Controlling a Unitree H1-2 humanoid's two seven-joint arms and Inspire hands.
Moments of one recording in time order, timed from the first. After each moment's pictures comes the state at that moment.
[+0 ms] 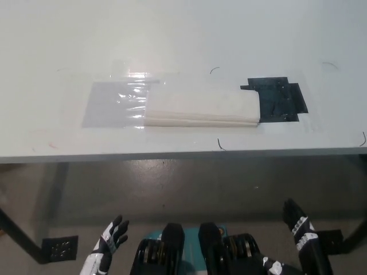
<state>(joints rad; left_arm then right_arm) 0.29 0.11 -0.12 -0.20 0.06 -0.32 -0.05 0.17 -0.02 0.06 0.04 0.04 -0.39 0.10</state>
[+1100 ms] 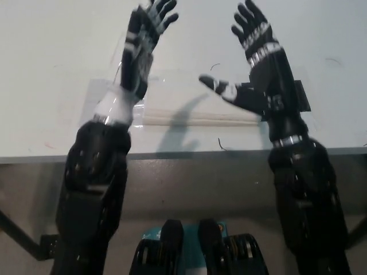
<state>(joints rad) -0.71 0.01 0.00 0.10 -0.09 -0.01 -0.06 -0.64 0.08 0.00 0.12 0.17 -0.13 0.08</state>
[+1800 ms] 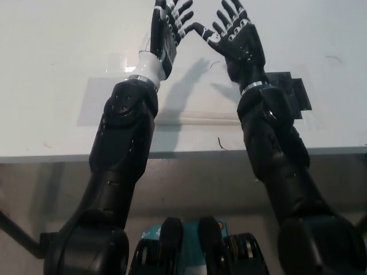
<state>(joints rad) -1.00 -0.04 0.15 0.79 -0.17 -0.03 -0.05 -1.07 0.11 -0.29 1.03 0.34 -0.22 0.08</state>
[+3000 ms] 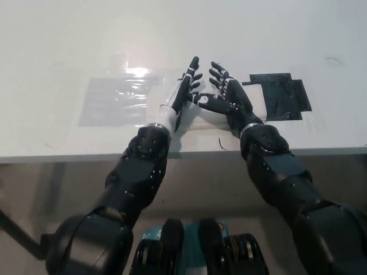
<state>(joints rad) -1.03 -0.04 -0.07 1.32 -0.04 -0.31 0.03 -1.05 0.03 -0.02 1.40 0.17 -0.33 0.05</state>
